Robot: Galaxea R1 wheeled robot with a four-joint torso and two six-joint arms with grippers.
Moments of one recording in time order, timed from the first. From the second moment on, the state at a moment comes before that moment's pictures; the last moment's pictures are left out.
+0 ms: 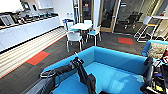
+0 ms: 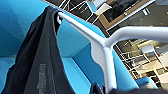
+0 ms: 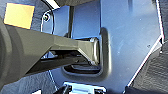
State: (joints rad) left arm 0.31 3.05 -2.55 0.86 0.07 -1.65; right arm -1.61 2.95 -2.52 -0.06 0.29 0.01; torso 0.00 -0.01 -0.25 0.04
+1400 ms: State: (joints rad) left arm 0.53 2.92 -2.54 1.02 0.03 -1.65; right arm -1.61 2.95 -2.53 -0.06 0.30 0.01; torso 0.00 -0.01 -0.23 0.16
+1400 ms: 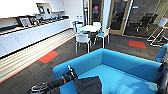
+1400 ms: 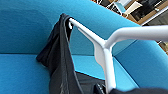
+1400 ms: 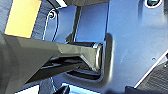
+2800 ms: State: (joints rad) left arm 0.77 2.83 -2.31 1.39 -0.03 -1.65; right arm -1.61 2.95 -2.53 -0.06 0.33 0.01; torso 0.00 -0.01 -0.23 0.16
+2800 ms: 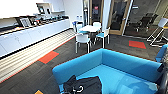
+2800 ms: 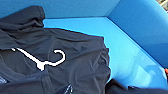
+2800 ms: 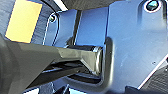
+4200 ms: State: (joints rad) left arm 1.38 2.82 -2.50 1.79 -0.16 -1.68; right arm -1.61 2.95 -2.53 -0.06 0.32 0.02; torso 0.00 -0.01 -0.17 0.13
